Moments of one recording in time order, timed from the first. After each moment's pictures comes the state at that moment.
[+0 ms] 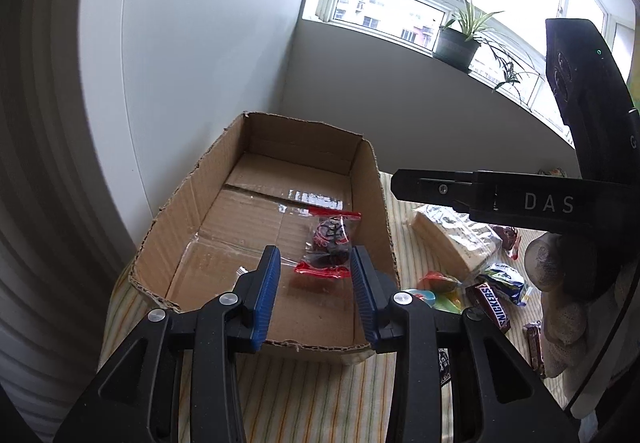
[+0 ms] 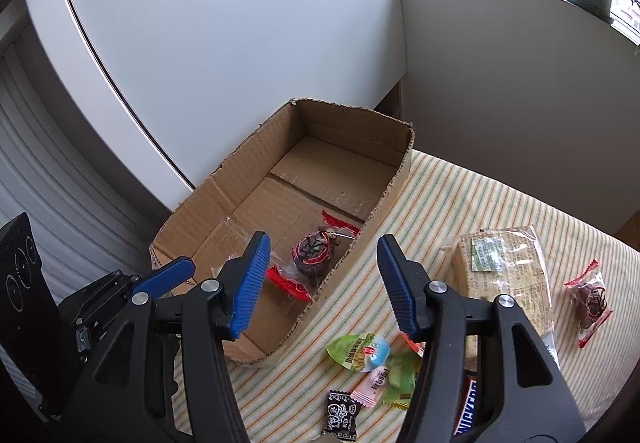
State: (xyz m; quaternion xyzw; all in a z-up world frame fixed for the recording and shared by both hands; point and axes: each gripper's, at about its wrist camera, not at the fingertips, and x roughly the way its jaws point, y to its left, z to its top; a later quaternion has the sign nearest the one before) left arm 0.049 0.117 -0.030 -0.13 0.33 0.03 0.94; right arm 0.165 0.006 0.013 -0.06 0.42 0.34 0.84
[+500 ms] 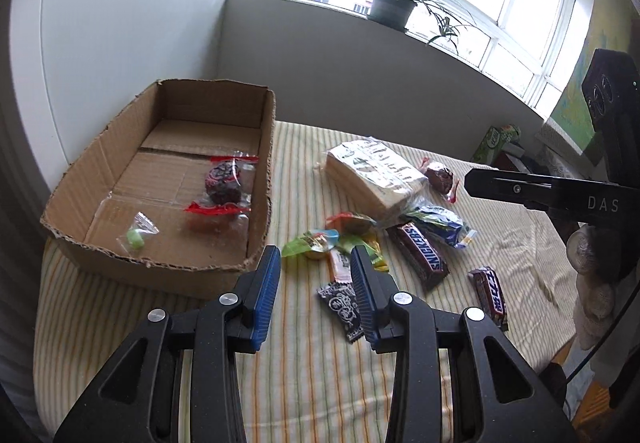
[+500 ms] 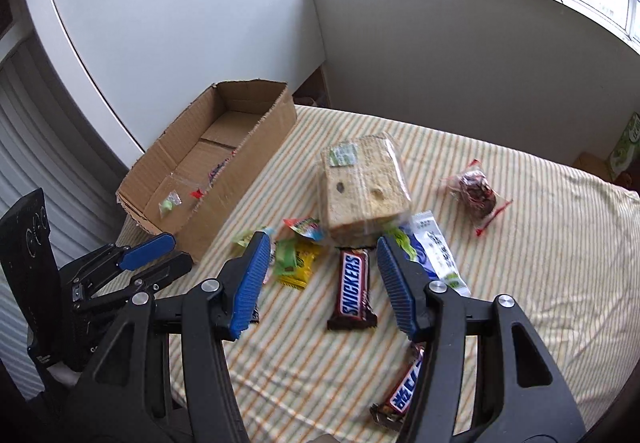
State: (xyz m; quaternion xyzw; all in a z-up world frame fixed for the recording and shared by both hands) left arm 0.029 0.046 -0.046 -0.11 0.37 -0.07 0.92; right arm 0.115 -0.140 0.008 -0.03 0.44 0.24 0.86
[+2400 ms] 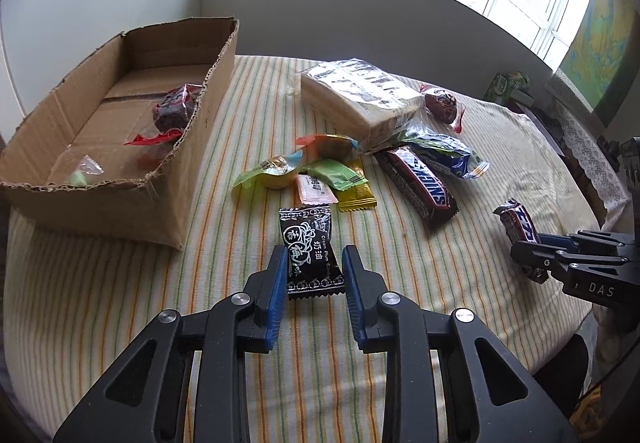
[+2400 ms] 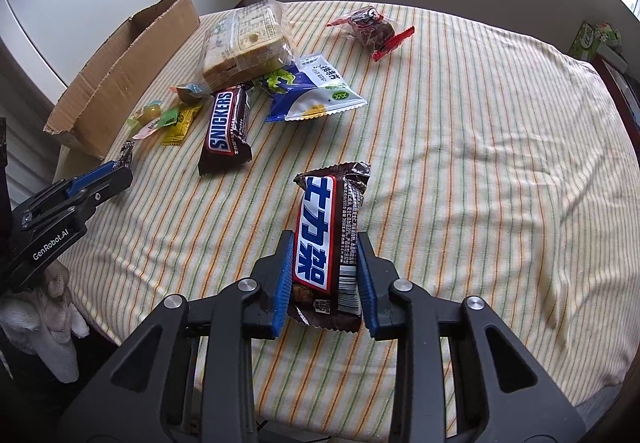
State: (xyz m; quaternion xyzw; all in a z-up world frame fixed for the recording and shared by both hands) left arm 0.039 0.010 -0.087 -0.07 0.43 -0.06 0.90; right arm 0.081 -0.208 -0.073 -0.03 0.52 0.15 0.84
